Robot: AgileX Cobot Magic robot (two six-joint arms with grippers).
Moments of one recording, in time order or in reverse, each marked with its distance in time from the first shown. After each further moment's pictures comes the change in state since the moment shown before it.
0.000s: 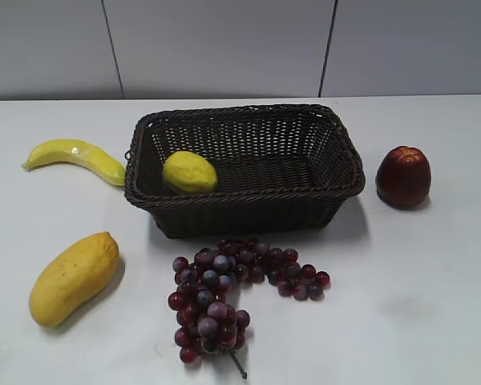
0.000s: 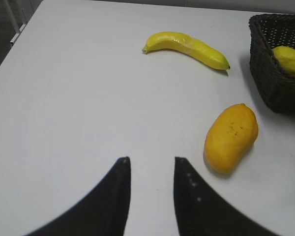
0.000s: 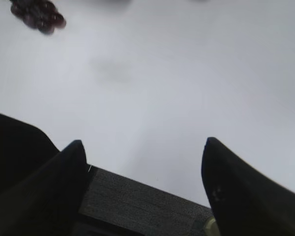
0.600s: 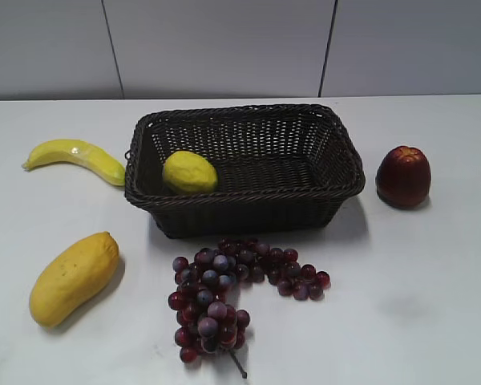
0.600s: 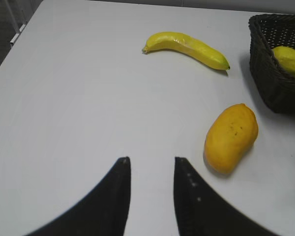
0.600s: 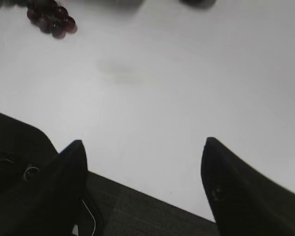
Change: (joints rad) left arm 0.000 0.000 0.000 0.000 0.000 0.000; right arm 0.000 -0.570 0.366 0.021 -0.136 0.000
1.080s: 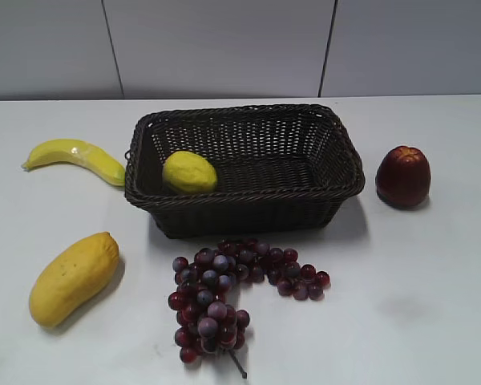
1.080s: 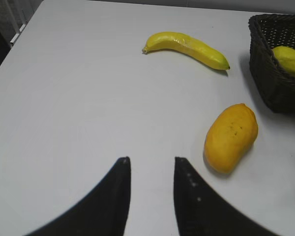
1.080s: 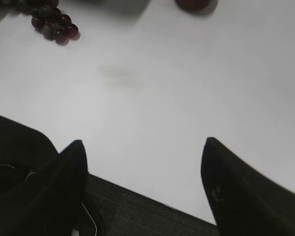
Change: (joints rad) left arm 0.000 0.000 0.000 0.000 0.000 0.000; right arm -0.001 -0.028 0.002 0.005 -0.002 0.000
